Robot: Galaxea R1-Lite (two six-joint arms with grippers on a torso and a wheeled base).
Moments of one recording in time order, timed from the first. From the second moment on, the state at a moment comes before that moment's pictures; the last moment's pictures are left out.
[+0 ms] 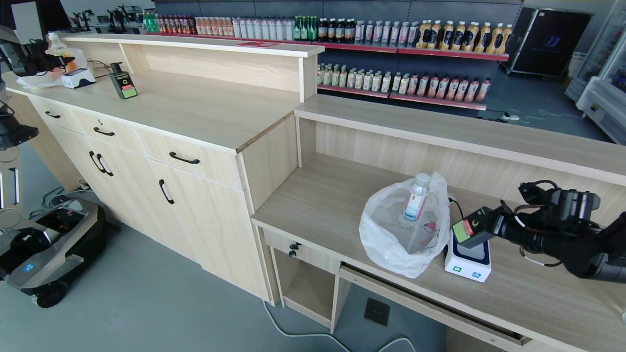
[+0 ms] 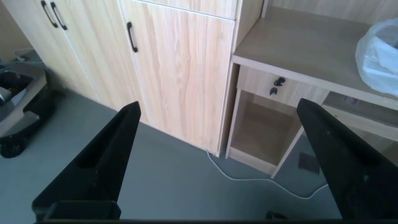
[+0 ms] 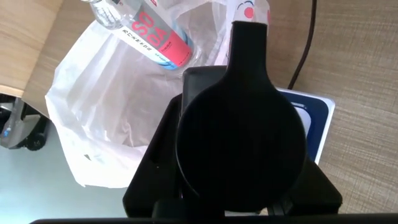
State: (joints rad) left arm 0.00 0.00 0.00 0.00 0.00 0.00; right arm -0.22 2.15 -0.82 -0.93 0.43 0.24
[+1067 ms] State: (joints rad) left arm 0.00 0.00 0.00 0.00 0.00 0.00; right arm -0.21 2.13 -0.80 -0.96 0.41 0.14
